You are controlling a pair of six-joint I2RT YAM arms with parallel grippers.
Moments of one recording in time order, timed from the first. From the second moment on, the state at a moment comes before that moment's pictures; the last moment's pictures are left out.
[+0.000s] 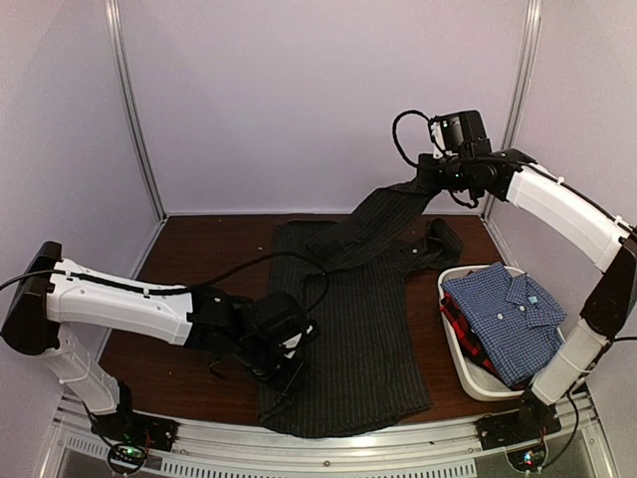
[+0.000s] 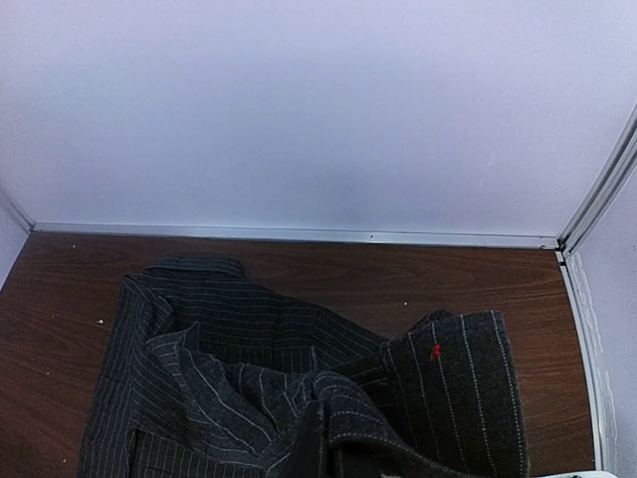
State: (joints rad) left arm -1.25 1.57 1.02 -0.57 0.10 -0.69; right arm 0.49 1.61 1.66 -0.53 0.33 0.27
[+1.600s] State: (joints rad) left arm -0.65 1.78 1.18 -0.28 0.29 -0.57; right arm 0.85 1.49 1.27 -0.39 0.16 0.56
